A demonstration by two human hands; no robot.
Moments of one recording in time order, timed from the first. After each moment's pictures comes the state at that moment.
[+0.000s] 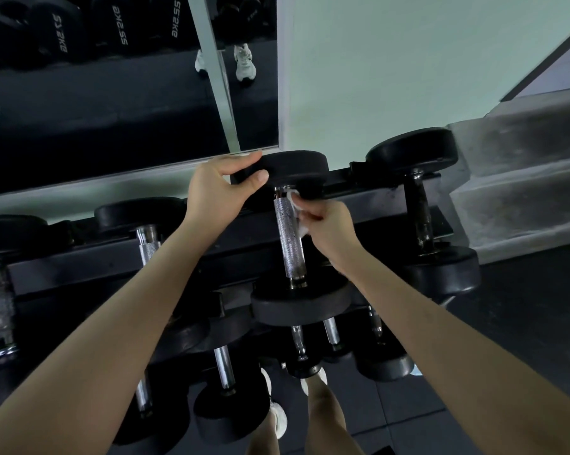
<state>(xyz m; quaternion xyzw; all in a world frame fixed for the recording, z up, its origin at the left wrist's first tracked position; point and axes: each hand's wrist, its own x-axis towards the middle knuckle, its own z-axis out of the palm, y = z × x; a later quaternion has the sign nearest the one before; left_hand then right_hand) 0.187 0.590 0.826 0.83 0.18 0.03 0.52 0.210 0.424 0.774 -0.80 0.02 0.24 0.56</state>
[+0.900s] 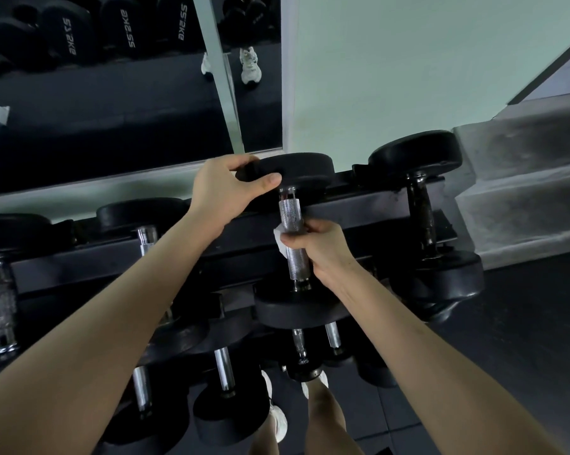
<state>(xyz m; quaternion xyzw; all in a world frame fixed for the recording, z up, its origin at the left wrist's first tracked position) 0.200 0.587 0.827 0.85 0.22 -0.01 0.49 0.195 0.433 0.765 -0.66 0.17 0.33 0.66</state>
